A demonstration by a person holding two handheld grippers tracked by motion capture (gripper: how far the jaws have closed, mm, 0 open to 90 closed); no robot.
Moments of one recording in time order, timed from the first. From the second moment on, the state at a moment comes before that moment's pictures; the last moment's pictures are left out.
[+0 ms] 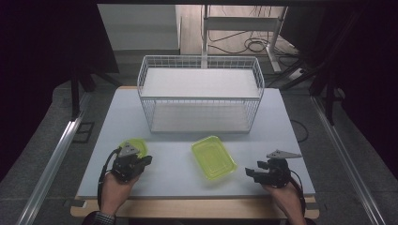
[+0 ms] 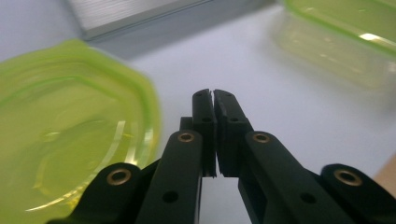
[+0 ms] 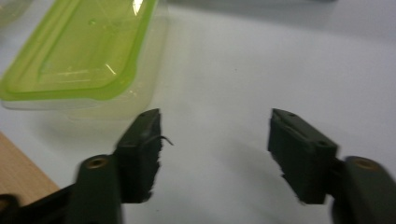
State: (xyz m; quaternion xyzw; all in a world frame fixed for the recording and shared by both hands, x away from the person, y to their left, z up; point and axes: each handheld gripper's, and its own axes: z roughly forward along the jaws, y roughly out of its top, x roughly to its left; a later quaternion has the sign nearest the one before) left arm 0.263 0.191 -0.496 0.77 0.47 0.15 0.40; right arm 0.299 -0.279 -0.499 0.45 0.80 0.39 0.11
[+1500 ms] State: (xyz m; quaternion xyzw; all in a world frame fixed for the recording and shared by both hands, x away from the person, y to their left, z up) left arm 0.265 0.148 -0.510 0.81 0.41 0.10 0.41; right arm 0.327 -0.208 -0.483 0.37 0.84 0.38 0.14
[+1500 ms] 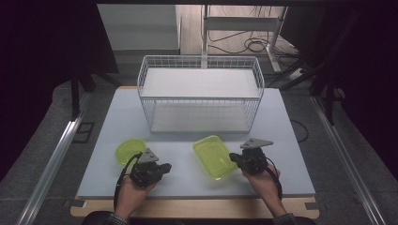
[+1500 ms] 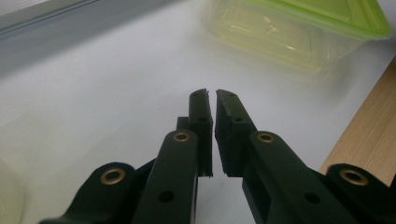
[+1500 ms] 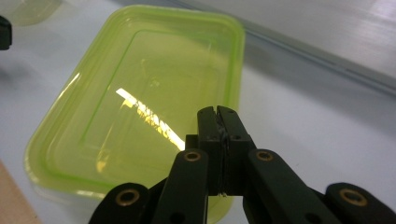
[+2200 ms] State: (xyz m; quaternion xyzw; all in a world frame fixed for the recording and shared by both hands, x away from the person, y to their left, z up) left arm 0.271 0.147 -0.507 0.81 0.41 0.10 0.41; right arm 0.367 -0.183 -0.491 0.37 0.84 0.37 0.13
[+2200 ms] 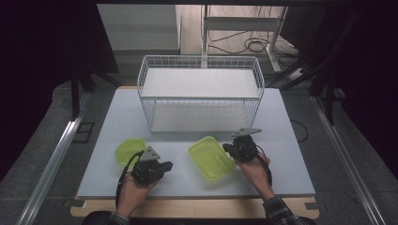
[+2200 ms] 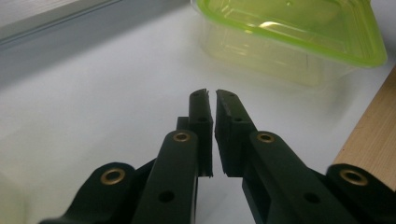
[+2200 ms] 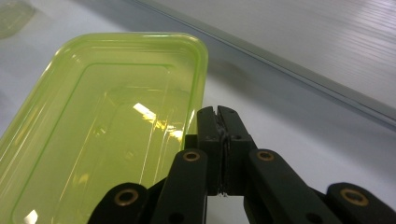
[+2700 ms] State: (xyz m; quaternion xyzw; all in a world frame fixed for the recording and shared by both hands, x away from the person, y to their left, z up) left arm 0.289 0.140 -0.494 0.80 0.43 0.14 0.39; right arm 0.333 -0.177 -0.482 0.34 0.85 0.38 0.12
